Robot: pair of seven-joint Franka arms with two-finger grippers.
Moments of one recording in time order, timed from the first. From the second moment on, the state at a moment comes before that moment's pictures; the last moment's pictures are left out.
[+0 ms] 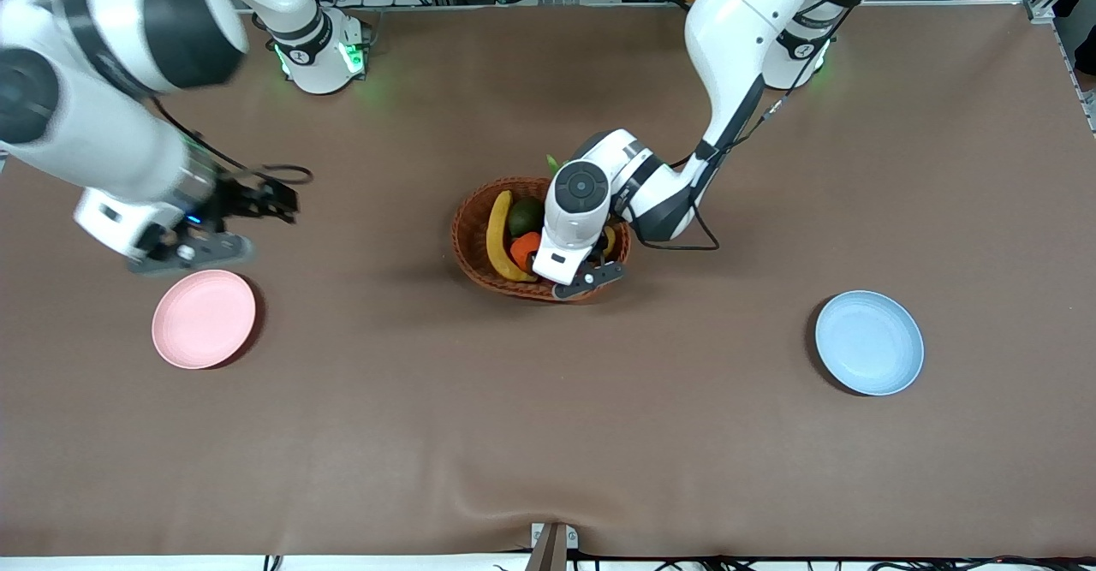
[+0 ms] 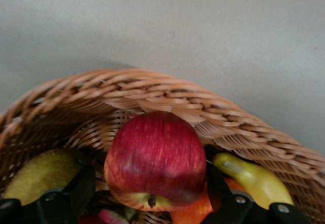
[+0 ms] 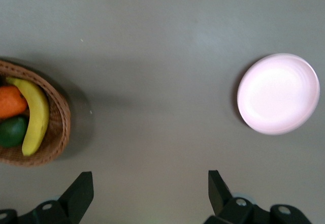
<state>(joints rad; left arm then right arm) -0.65 0.76 -0.17 -1.52 0.03 2.27 -1.16 0.34 0.21 -0.08 -1.56 0.02 1.63 0.04</state>
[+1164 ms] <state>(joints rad) -0.39 0.46 -0.15 -1.48 0.04 1.89 -1.10 0.65 0.46 -0.08 -1.60 0.13 1.91 0.25</state>
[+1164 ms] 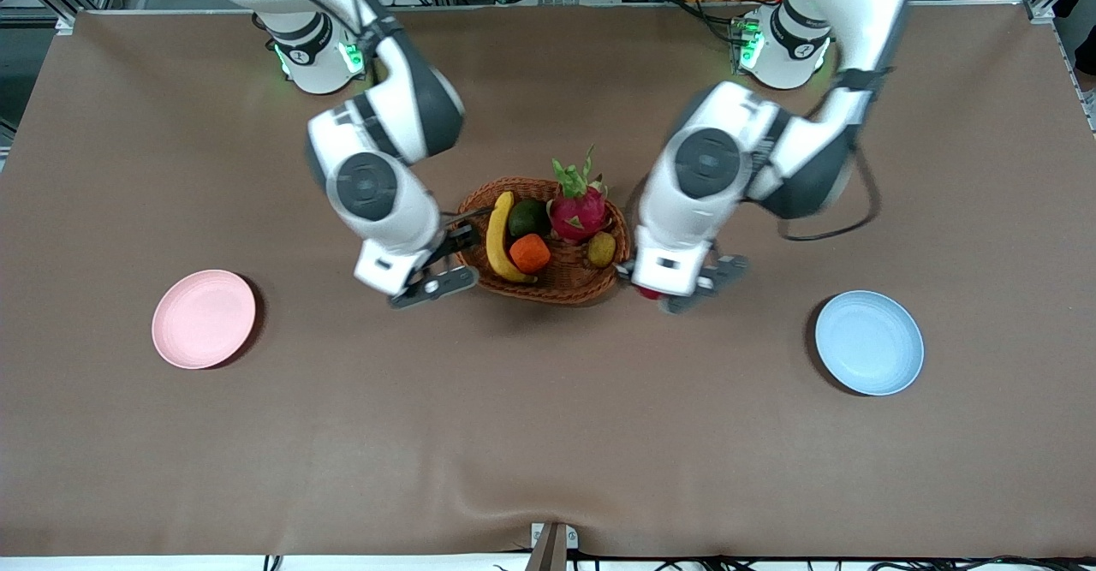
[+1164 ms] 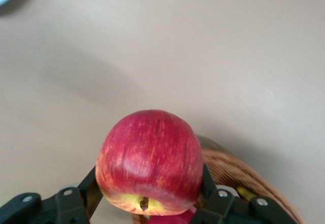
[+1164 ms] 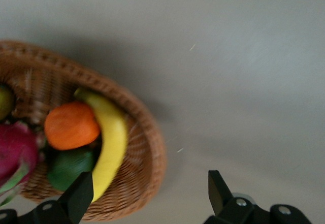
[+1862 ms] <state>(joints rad) 0.07 0.59 -0.15 -1.53 -0.01 1.88 -0.62 0.81 0.48 -0.08 -1.84 0.24 2.01 0.42</state>
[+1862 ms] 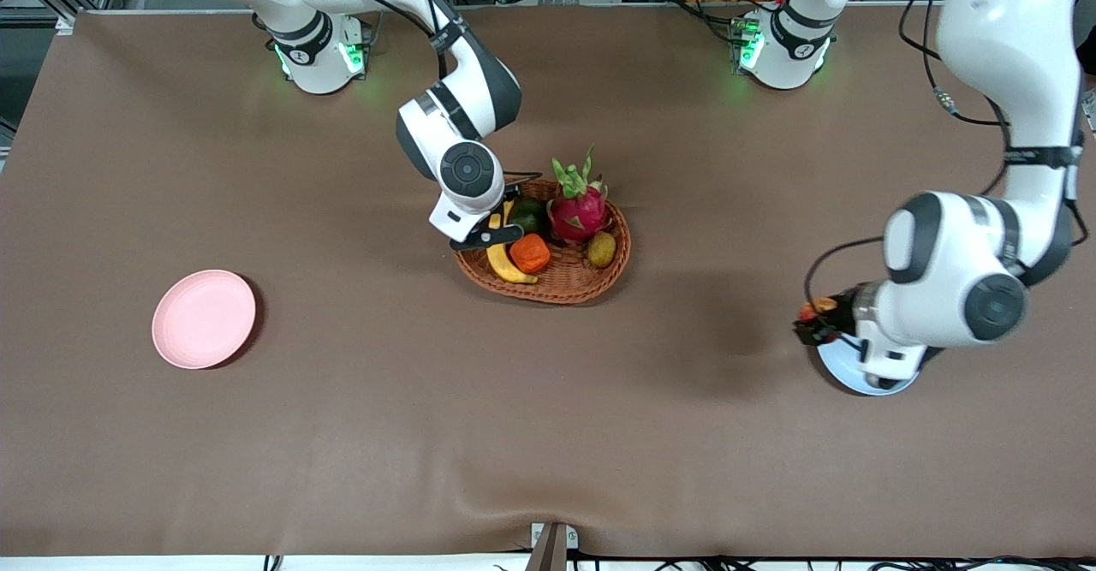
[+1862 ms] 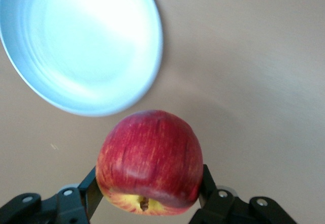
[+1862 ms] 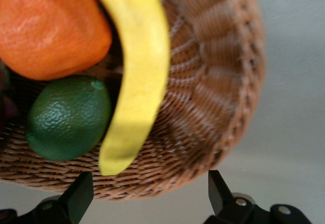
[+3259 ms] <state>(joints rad) 0.21 0.63 -0.17 -1.47 0.18 1.98 -0.25 0.84 0.50 -0.10 -1.84 0.26 2.13 0.48</state>
